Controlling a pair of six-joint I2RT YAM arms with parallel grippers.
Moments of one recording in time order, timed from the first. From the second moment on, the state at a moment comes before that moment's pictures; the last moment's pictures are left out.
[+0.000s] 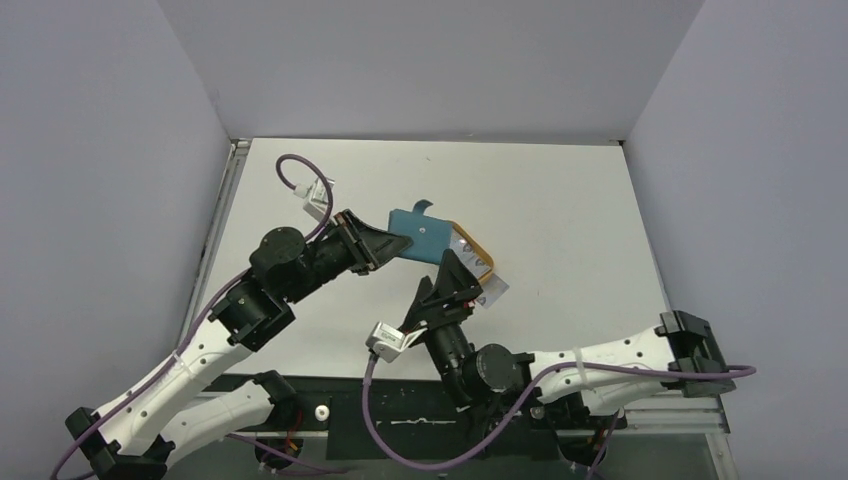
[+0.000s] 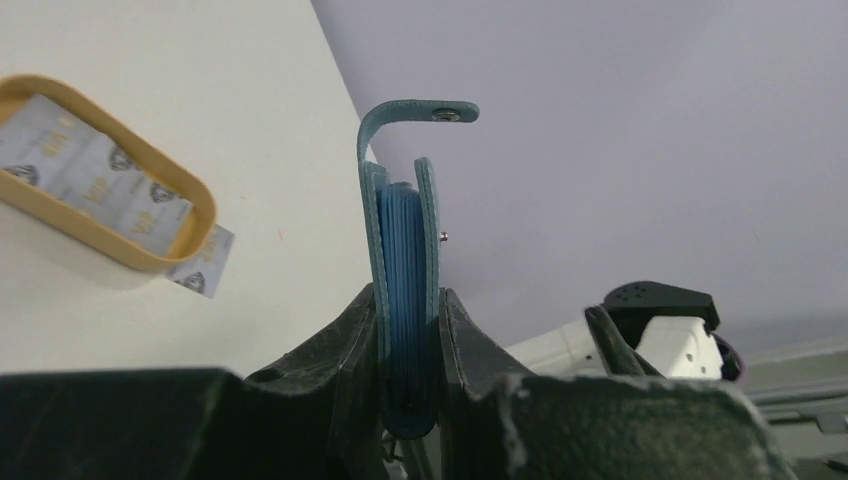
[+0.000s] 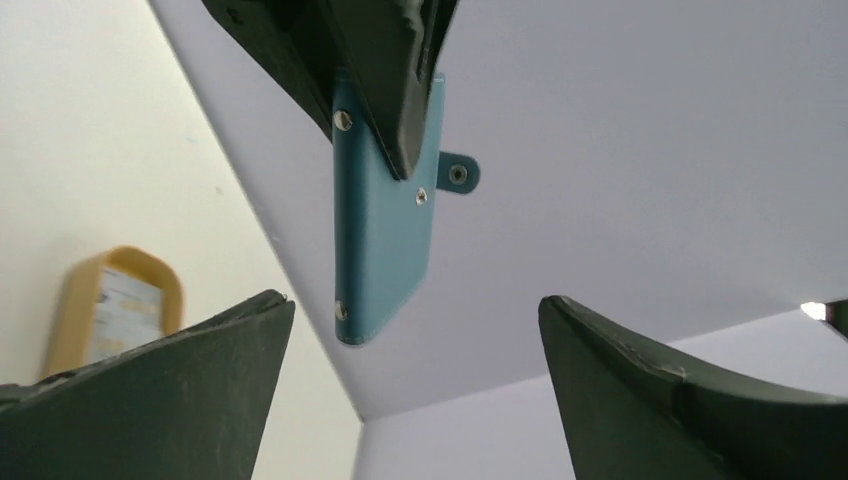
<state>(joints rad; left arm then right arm) -0.80 0.87 0.93 -0.10 0.10 -1.01 1.62 1.30 0.76 1.03 1.17 -1.74</state>
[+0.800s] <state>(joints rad) -0.63 0.69 1.06 -0.35 0.58 -0.60 0.59 0.93 0.95 0.09 -0.59 0.61</state>
